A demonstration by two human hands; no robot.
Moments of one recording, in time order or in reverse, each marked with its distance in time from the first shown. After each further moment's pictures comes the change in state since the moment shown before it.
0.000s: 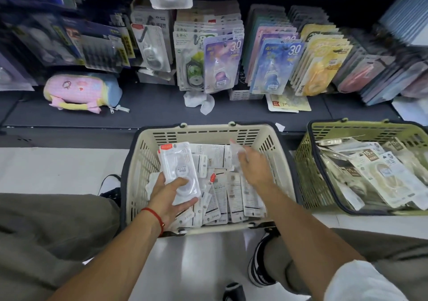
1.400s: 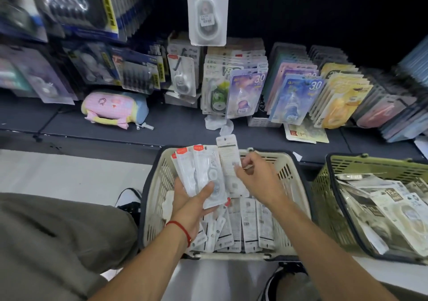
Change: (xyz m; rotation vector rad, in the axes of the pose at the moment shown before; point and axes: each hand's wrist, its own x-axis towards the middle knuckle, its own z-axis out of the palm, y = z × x) left_hand -0.023 0.019 0.036 -0.001 -0.056 0.327; right_hand -0.012 -0.086 -0.043 0.155 -0.081 -0.162
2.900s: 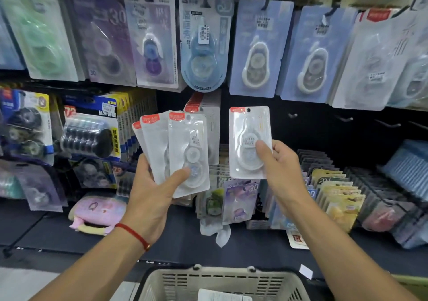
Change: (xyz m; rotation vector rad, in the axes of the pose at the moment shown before) left_hand 0.056 0.267 0.091 0.101 -0.137 0.654; right_hand 0.152 -0.157 -0.151 0.631 0.311 -0.261
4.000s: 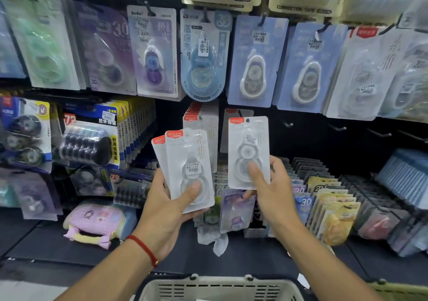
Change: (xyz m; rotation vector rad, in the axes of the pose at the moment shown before) left_hand -0.010 -0.013 0.010 -0.127 -0.159 -0.095; right_hand -0.026 0.009 0.008 0.082 0.002 -0.013
